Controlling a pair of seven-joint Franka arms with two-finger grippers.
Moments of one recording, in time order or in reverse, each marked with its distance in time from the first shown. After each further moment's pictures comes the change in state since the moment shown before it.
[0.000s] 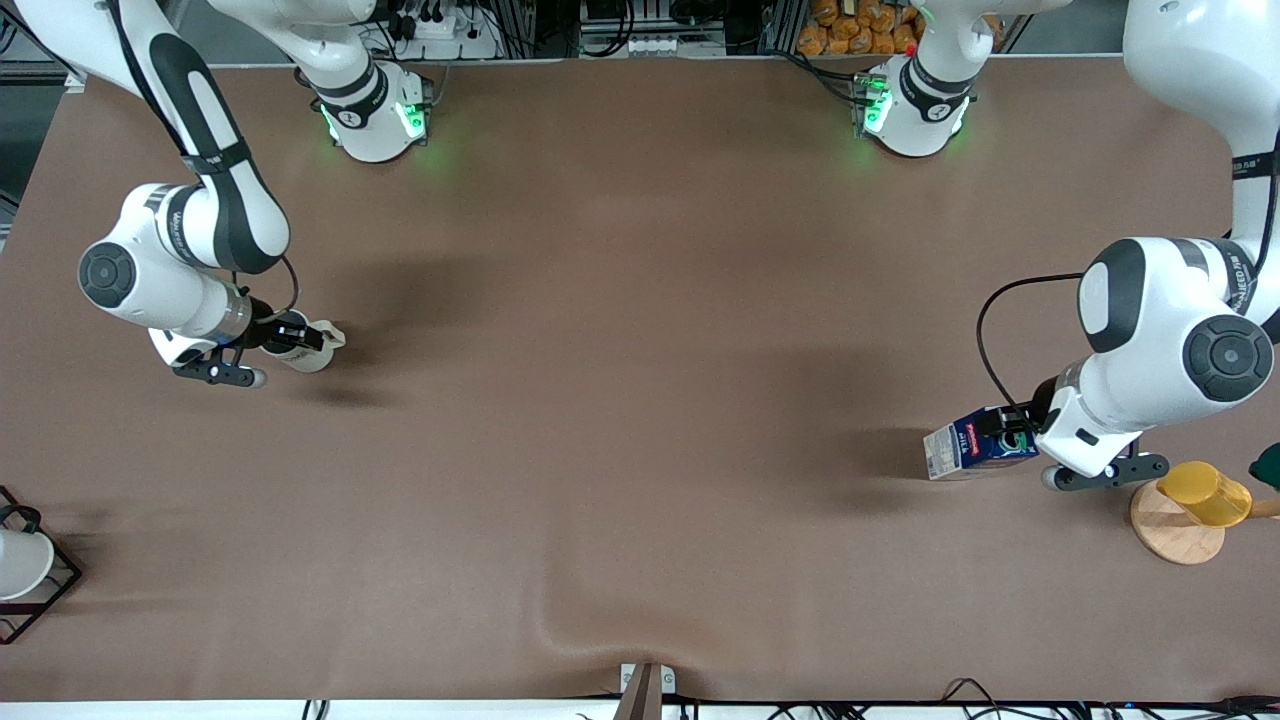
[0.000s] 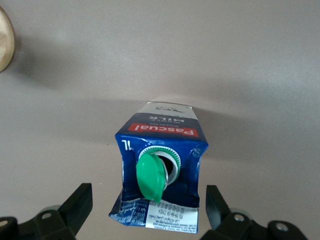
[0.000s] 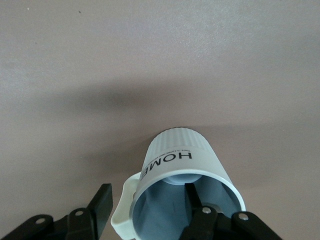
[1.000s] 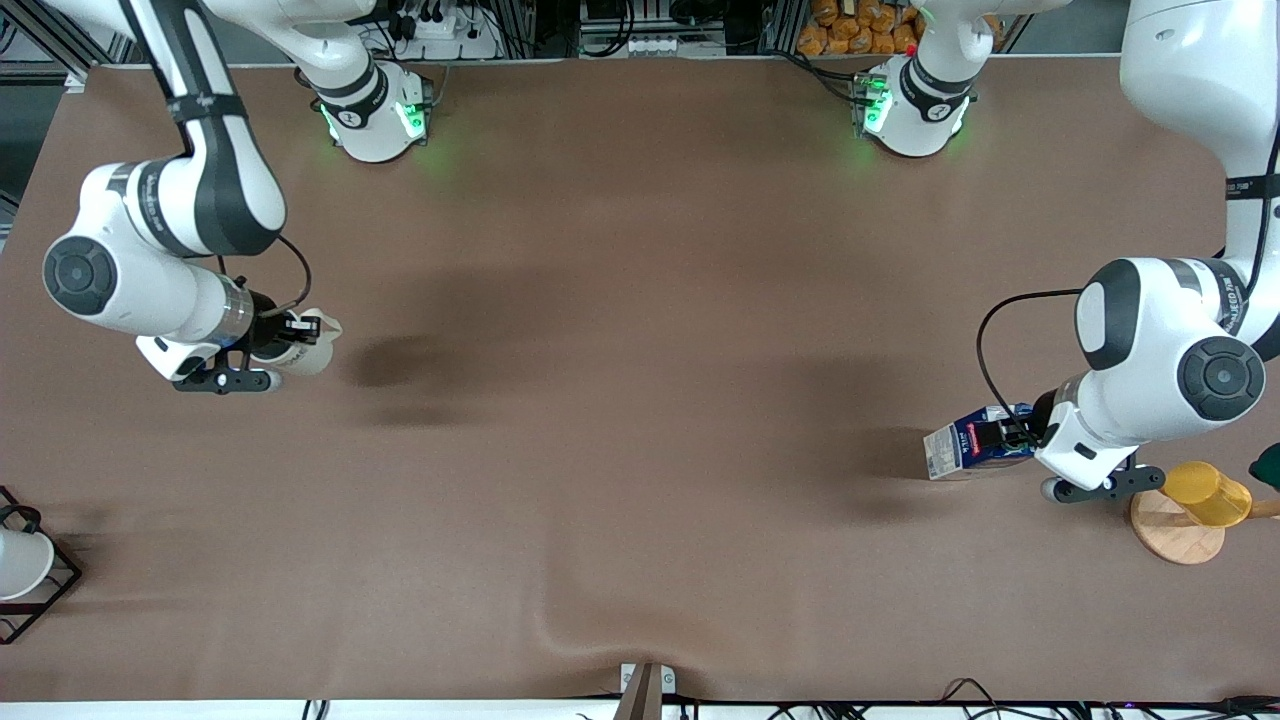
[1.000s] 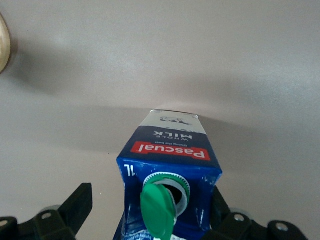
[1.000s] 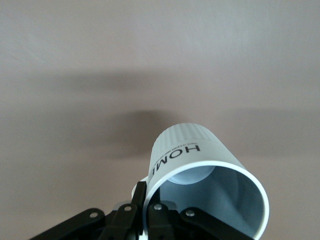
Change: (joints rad) left arm 0.008 0.048 0.007 0.027 0.001 0.021 0.004; right arm 0.169 -0.060 0.013 0.319 -0.026 -0.367 0.001
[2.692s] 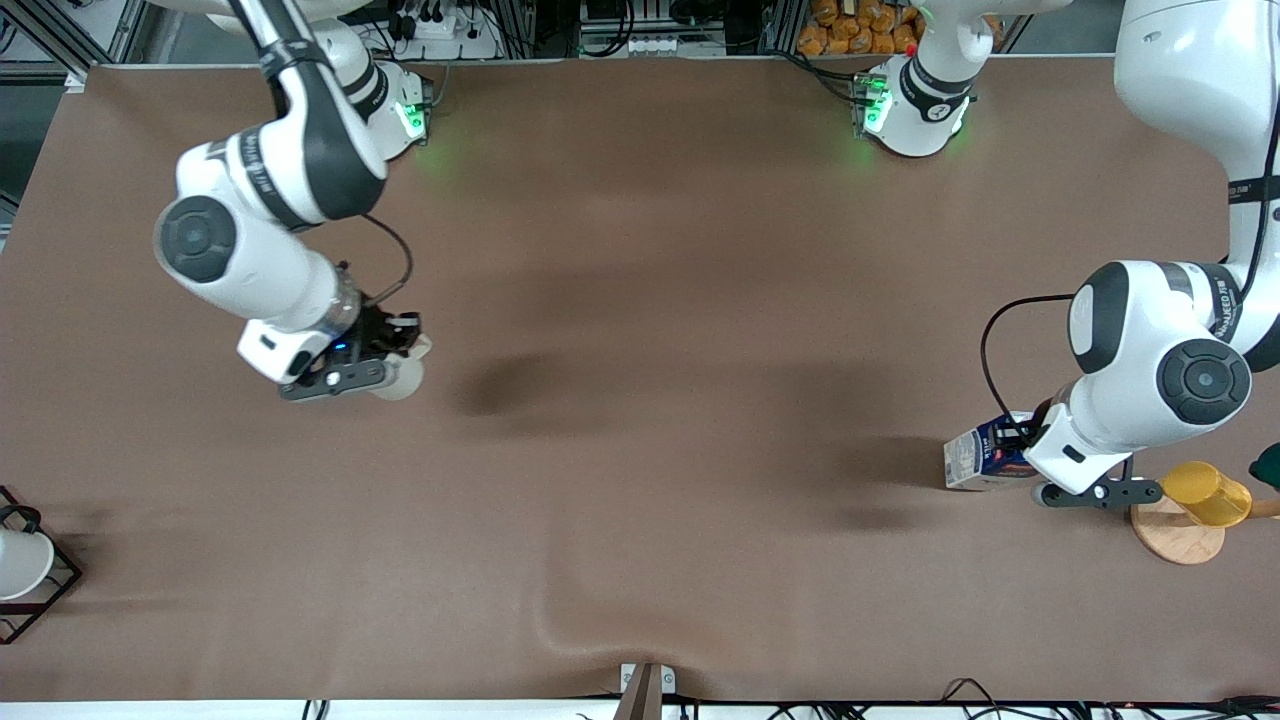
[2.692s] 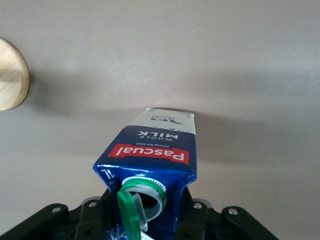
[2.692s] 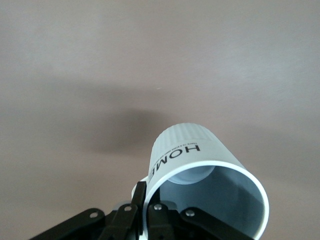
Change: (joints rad) left arm -0.014 0.015 -0.017 0.054 0.088 -0.032 0.063; right arm 0.263 0.057 0.007 0.150 0.080 -0.010 0.118
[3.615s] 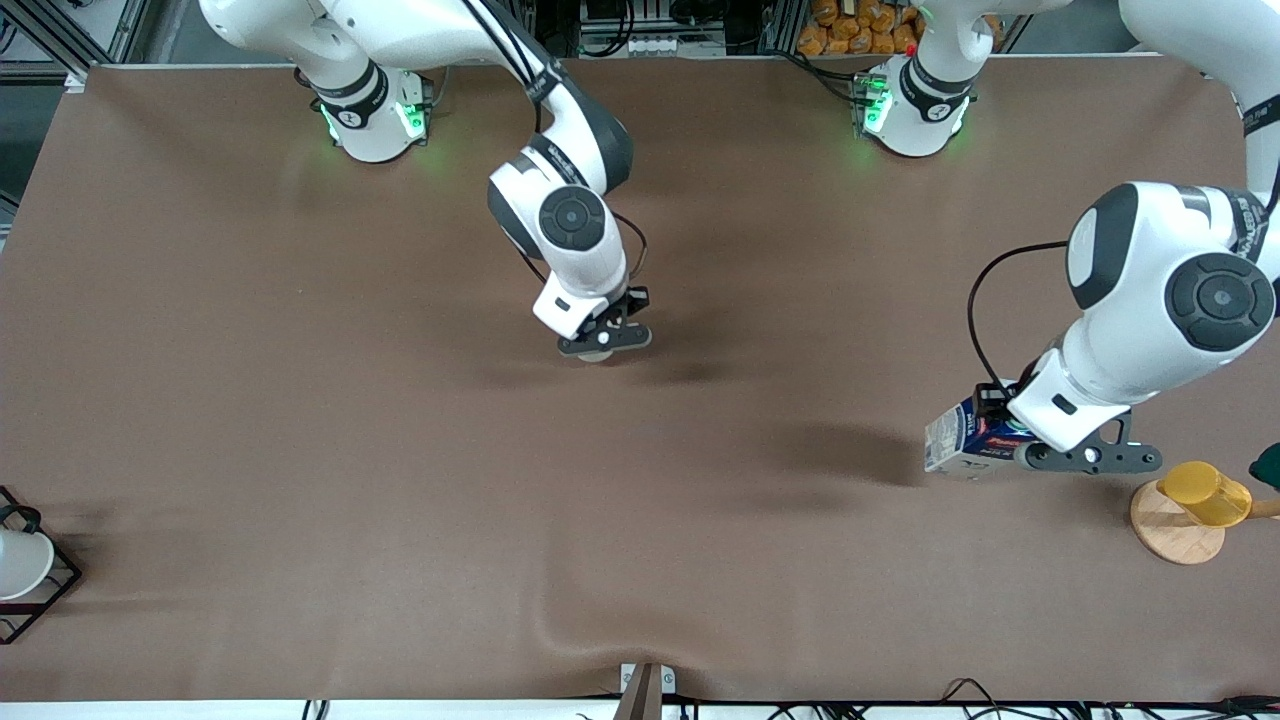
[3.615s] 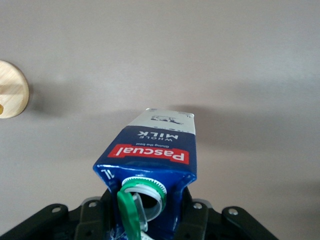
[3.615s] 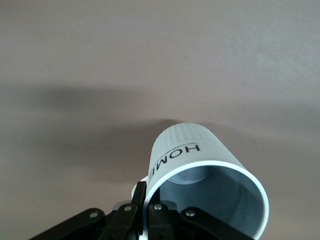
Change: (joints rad) left arm 0.000 -0.140 -0.115 0.009 -0.002 -0.098 0.000; right arm 0.399 0.377 0.004 0.219 0.002 0.191 0.431
